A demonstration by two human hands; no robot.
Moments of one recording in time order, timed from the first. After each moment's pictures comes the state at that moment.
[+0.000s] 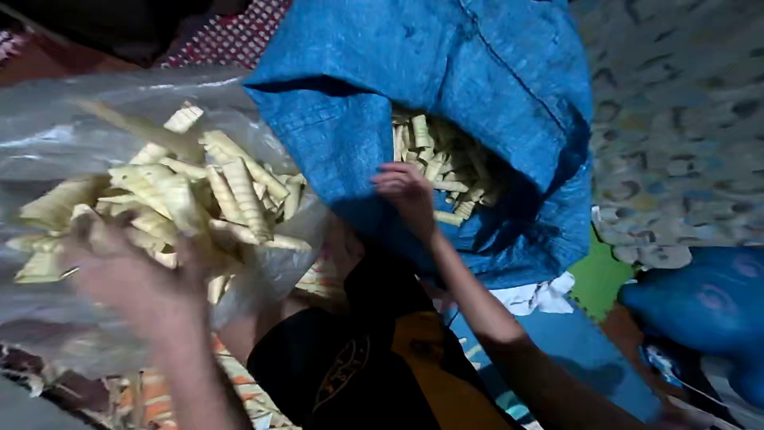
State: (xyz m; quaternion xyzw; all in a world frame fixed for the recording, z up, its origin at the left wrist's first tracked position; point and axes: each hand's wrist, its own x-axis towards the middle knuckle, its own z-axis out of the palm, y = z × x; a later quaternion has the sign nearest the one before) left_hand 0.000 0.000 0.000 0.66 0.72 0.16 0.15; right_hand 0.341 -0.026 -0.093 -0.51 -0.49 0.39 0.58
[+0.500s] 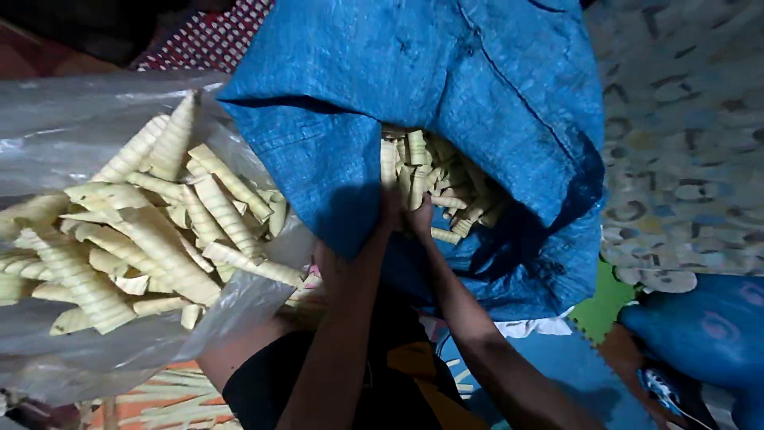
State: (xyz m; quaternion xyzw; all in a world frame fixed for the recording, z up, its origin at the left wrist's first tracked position) left_hand 0.323 0.037 -0.170 0.54 0.62 0.12 0.55; right_hand 0.412 -0.024 -0.227 -0.86 -0.22 0.35 0.29
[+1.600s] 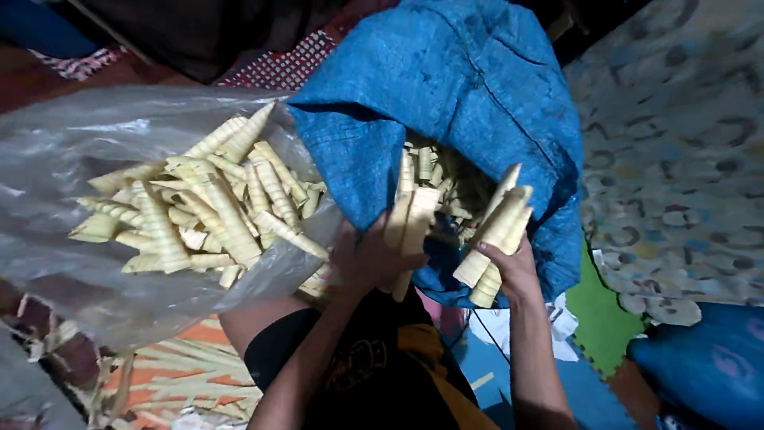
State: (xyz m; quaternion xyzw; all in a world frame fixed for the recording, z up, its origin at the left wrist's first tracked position) left_hand 0.174 -0.052 -0.007 0.59 0.52 0.15 0.59; right_hand 0.419 -0.142 -0.010 -0.70 -0.26 0.42 0.52
